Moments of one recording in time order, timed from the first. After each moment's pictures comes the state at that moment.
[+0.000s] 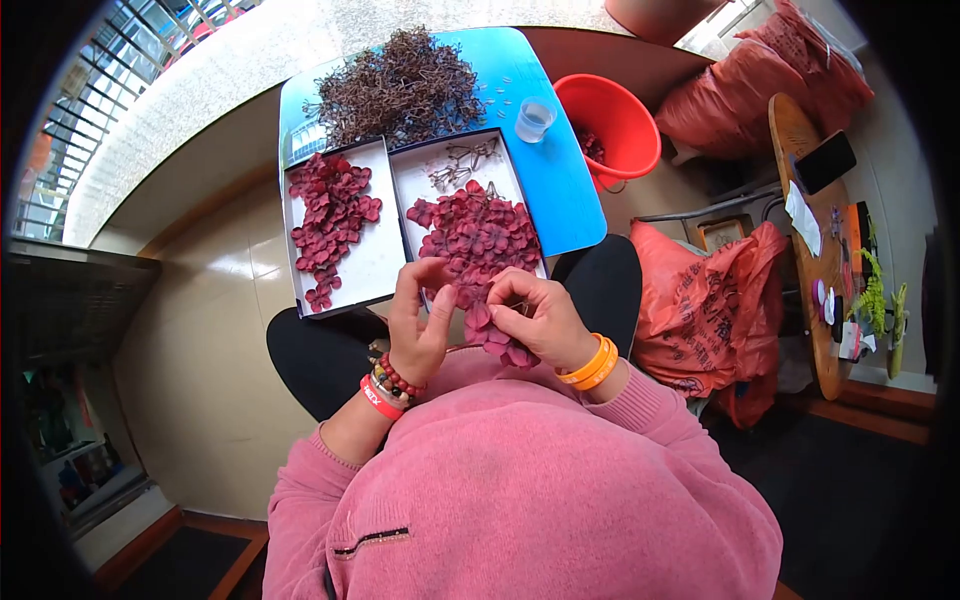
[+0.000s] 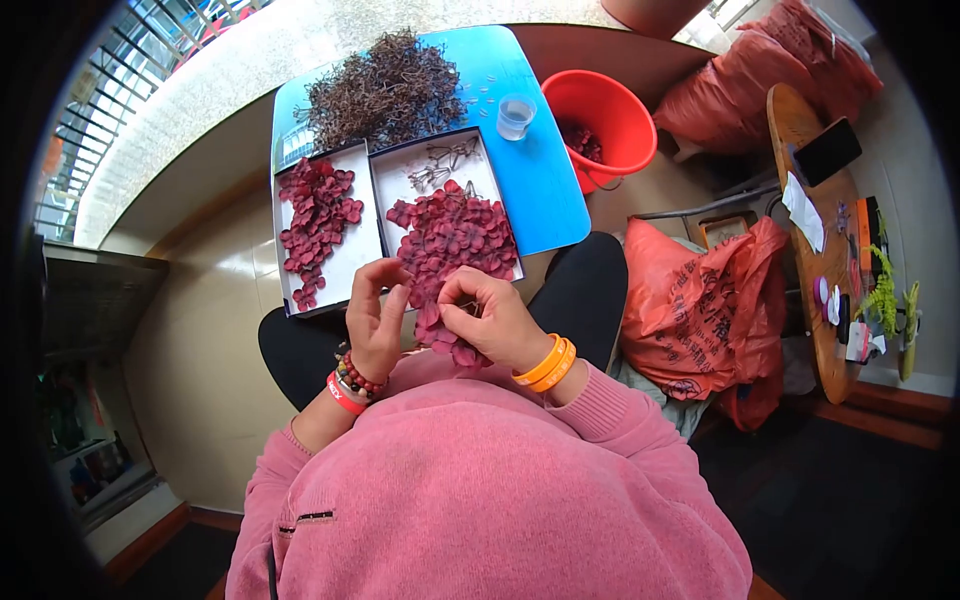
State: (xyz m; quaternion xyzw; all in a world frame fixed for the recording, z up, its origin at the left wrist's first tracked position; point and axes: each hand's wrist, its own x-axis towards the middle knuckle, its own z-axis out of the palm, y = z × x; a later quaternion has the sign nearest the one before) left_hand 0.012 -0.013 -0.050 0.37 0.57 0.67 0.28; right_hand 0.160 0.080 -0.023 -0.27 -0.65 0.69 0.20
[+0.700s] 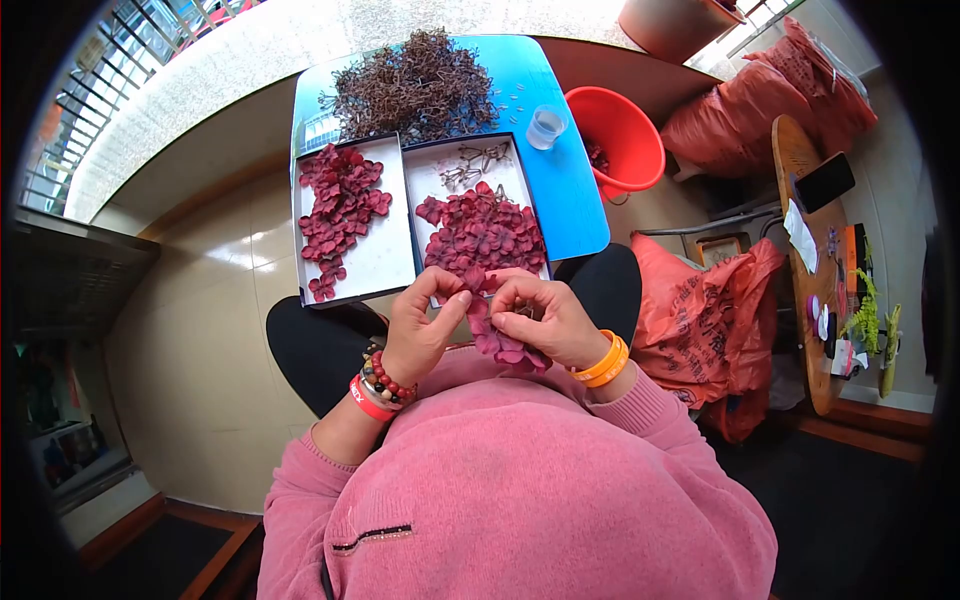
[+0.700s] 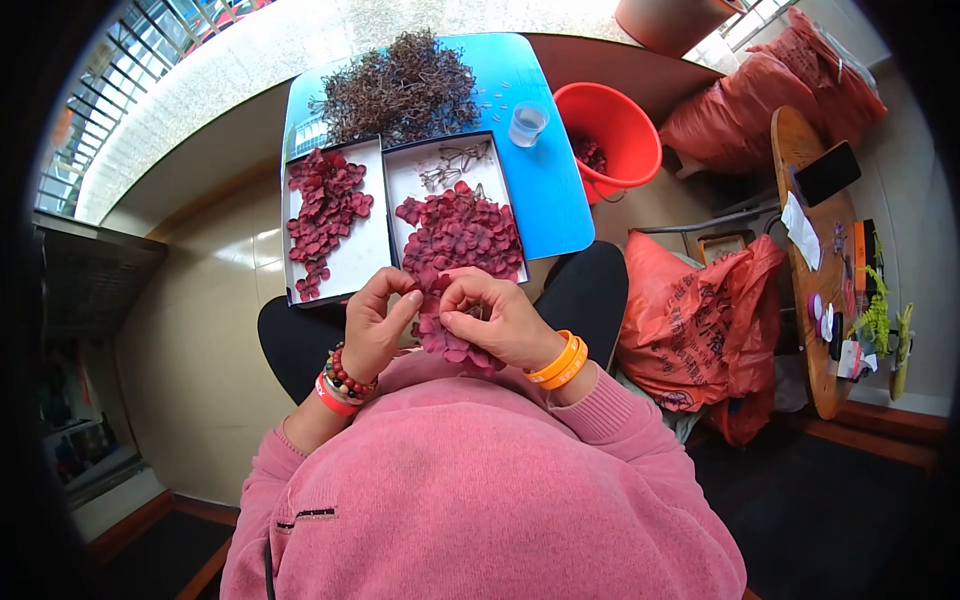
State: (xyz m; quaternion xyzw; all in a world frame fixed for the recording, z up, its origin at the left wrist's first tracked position) left_hand 0.002 -0.029 -0.045 0.39 0.57 0.61 0.38; right_hand 0.163 0.081 -0.005 -0.25 -0.61 0.75 0.12
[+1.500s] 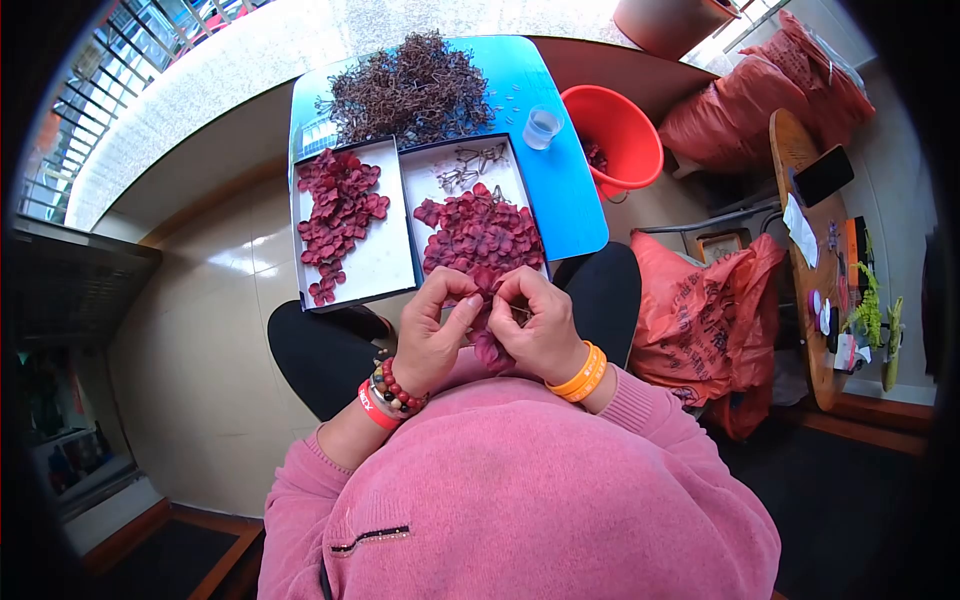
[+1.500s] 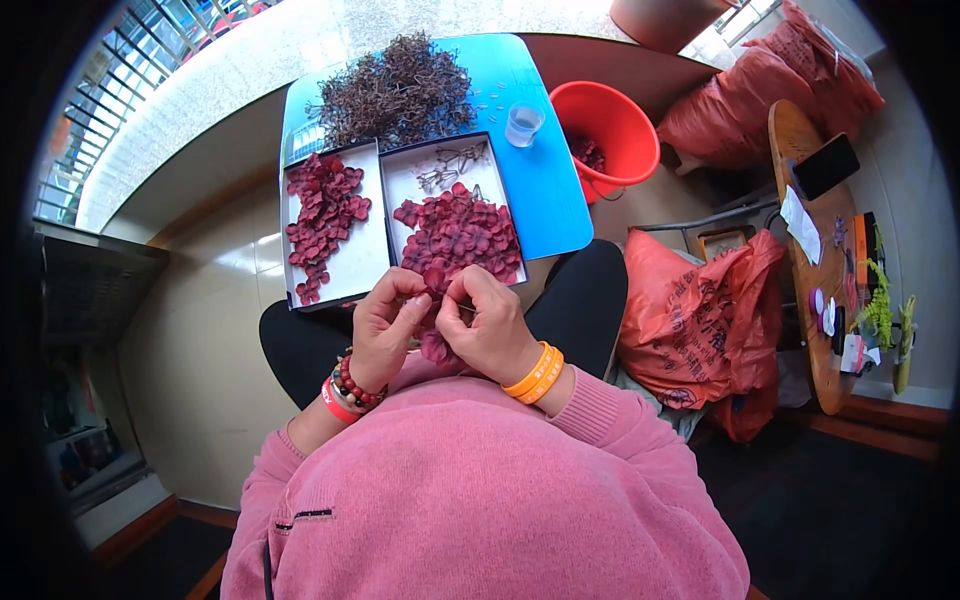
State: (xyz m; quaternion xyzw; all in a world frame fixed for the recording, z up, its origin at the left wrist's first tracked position) left_hand 0.017 -0.026 -0.031 0.35 0.53 0.65 0.42; right_hand 0.147 0.061 -0.014 -0.28 -0.79 0.42 0.34
